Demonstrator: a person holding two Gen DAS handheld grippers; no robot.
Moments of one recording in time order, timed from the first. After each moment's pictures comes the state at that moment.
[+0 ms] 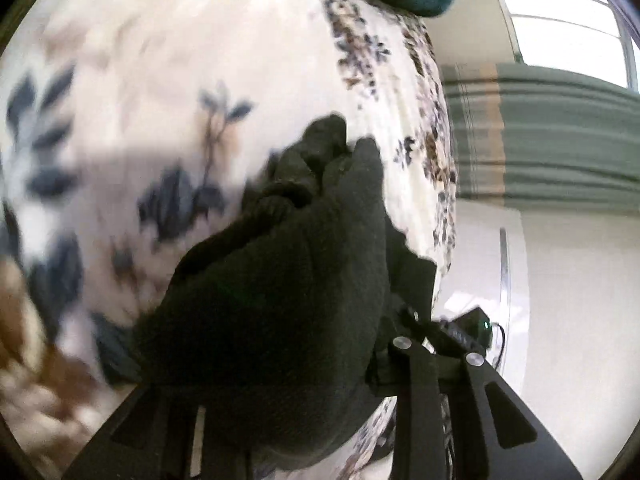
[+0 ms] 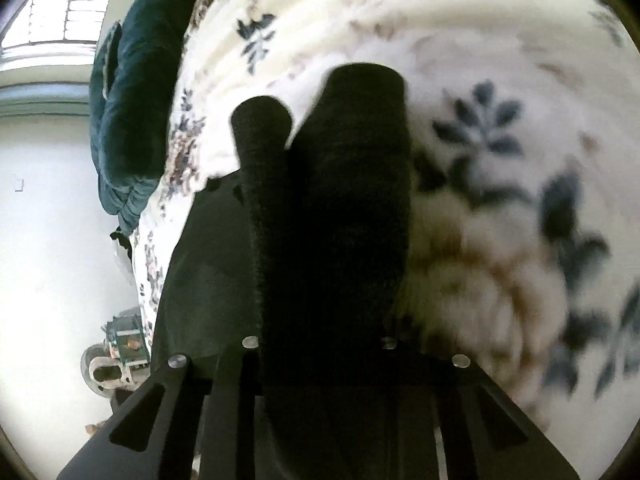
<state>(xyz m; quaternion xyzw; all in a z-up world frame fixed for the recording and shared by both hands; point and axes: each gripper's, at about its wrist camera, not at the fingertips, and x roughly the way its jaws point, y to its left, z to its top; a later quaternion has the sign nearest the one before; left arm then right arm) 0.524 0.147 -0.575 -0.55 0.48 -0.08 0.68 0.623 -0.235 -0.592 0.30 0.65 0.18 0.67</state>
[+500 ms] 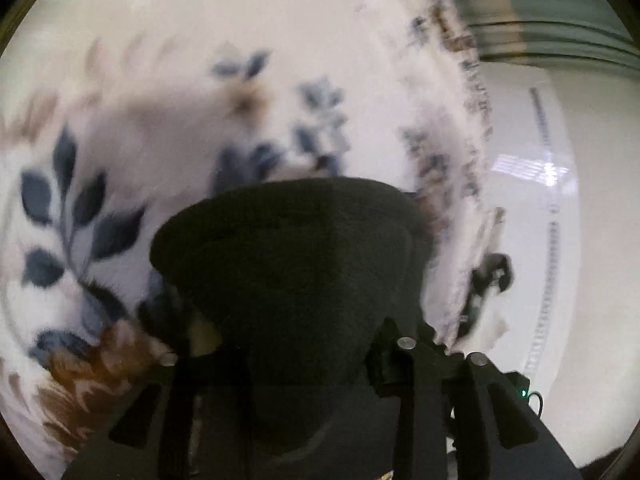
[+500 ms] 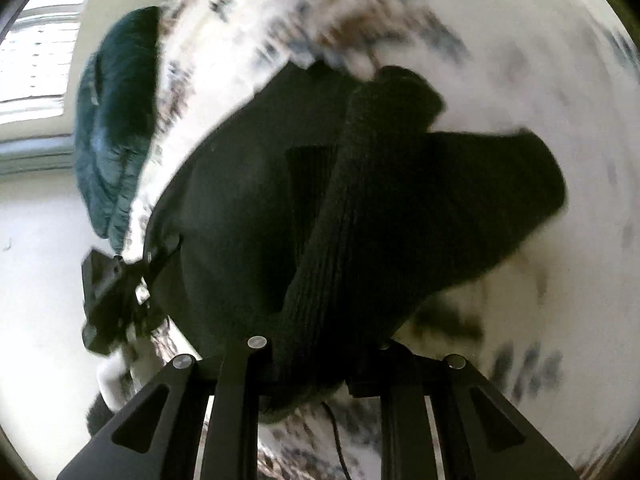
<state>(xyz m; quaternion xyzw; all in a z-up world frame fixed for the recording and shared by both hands) 0.521 0.156 -0.601 -0.38 0.65 -0.18 0.63 0.345 -0.199 -0.559 0.36 0.67 0.05 0.65</state>
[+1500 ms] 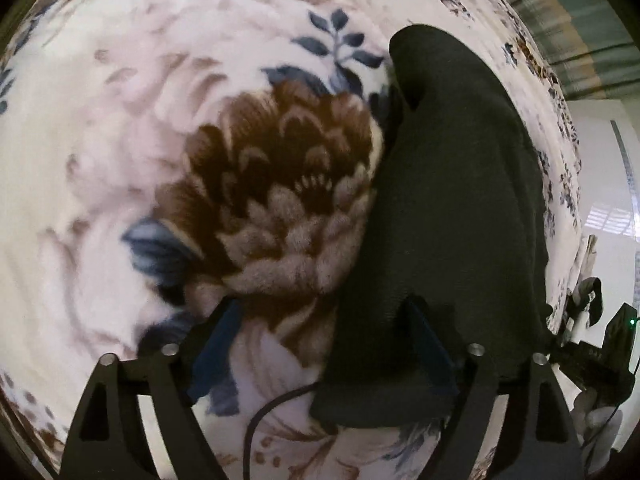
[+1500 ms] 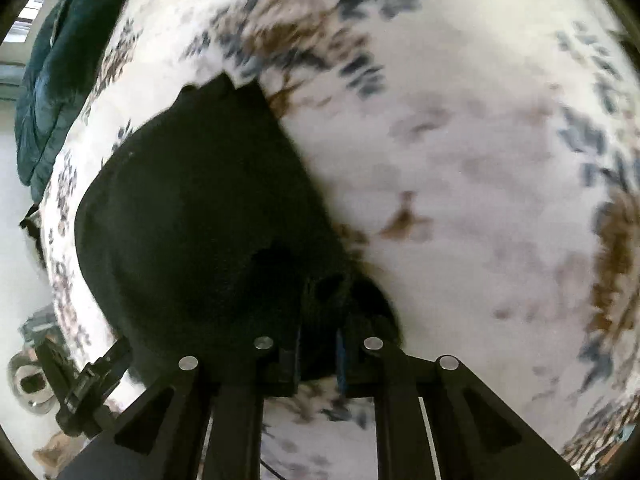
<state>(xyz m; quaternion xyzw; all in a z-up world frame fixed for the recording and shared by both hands) 0.374 0.161 -0.600 -0.30 0.65 0.02 0.70 0.387 -0.256 -0.542 0.17 0.71 0.00 0.68</state>
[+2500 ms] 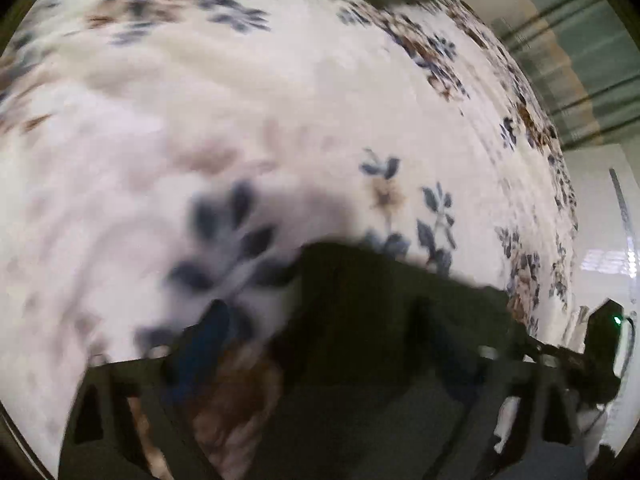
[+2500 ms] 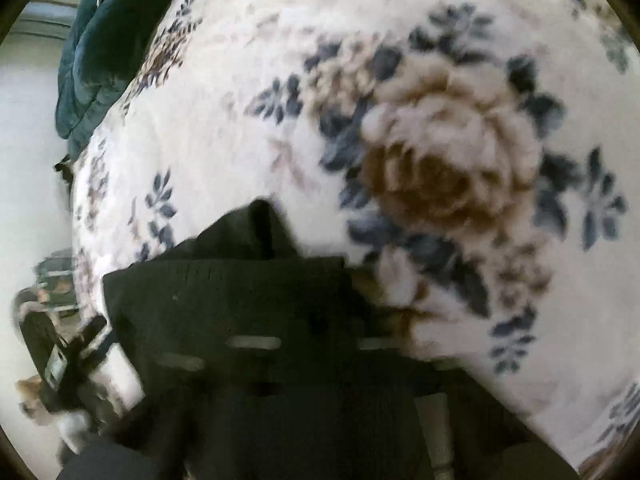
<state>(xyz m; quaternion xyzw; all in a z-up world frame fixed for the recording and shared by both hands) 0.504 0.179 -0.592 -0.33 0.58 0.04 0.75 0.563 -0.203 -0.582 0.14 0.69 0.15 0.69</state>
